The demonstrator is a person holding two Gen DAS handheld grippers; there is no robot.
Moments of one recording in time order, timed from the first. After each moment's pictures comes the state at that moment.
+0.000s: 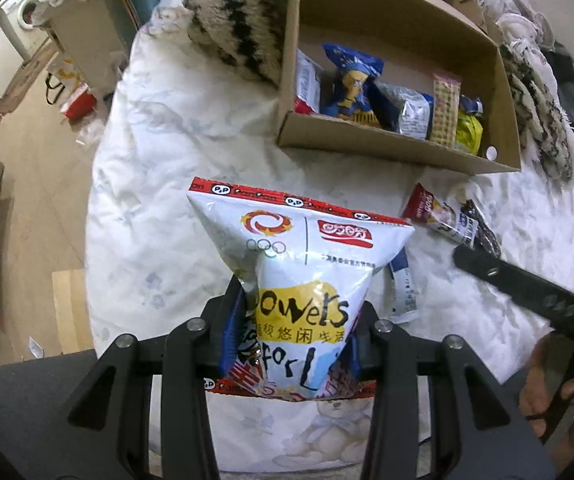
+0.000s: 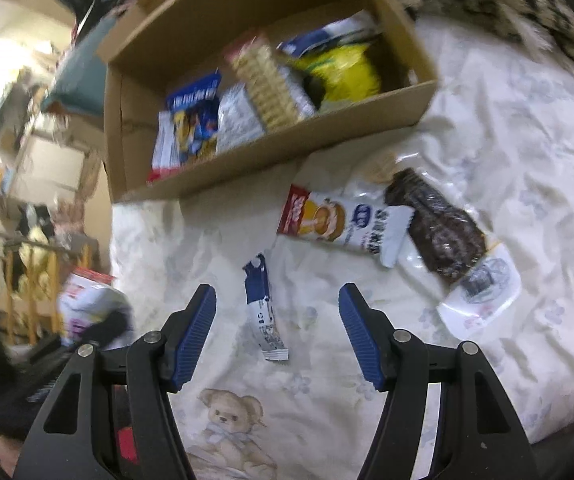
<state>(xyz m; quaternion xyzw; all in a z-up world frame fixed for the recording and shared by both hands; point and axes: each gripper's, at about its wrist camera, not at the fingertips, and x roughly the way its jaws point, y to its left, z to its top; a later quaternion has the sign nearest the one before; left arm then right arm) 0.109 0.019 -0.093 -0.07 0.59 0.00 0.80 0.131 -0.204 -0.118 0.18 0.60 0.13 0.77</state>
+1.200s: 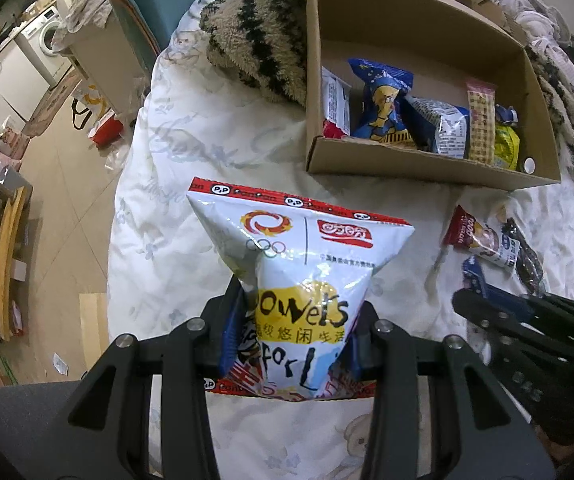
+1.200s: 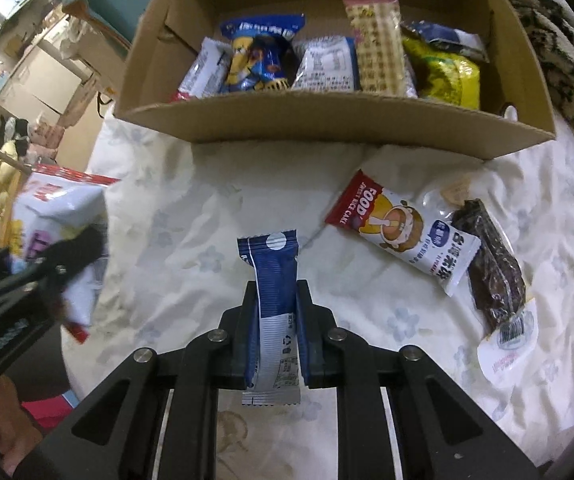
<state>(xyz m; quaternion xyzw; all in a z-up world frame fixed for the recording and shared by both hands) 0.124 0.018 -0.107 -0.02 0.56 0.05 0.83 0.127 -0.141 -0.125 0.04 0.60 0.16 0.78</state>
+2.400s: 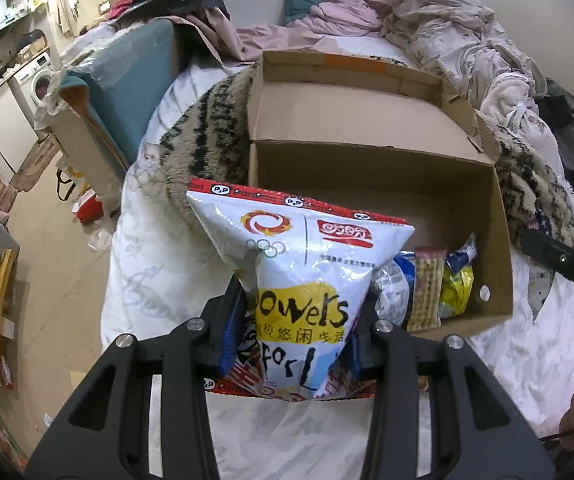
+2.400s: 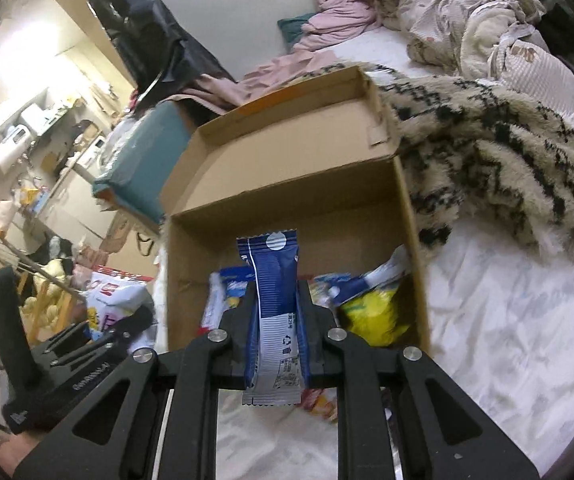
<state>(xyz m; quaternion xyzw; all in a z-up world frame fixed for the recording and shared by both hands) 0.226 -0.015 -0.030 -0.01 0.46 0.02 0.89 0.215 -0.239 -0.016 0.17 0.43 0.17 0.87</state>
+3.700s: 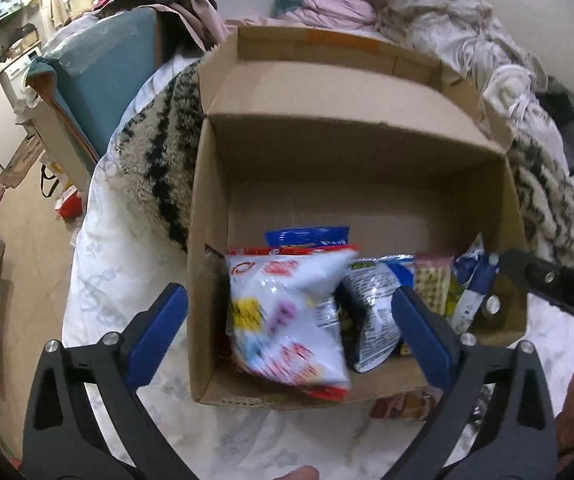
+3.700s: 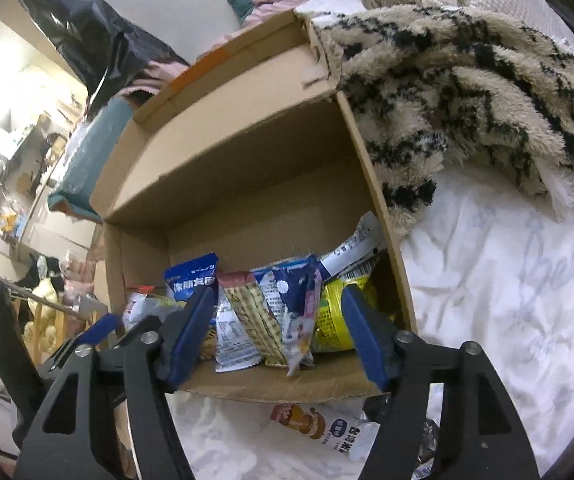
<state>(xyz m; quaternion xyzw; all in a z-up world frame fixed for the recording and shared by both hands) 0.250 -0.031 -0.070 -0.03 0.46 0.00 0.89 0.247 -0.257 -0.071 0.22 0.48 0.13 0.84</state>
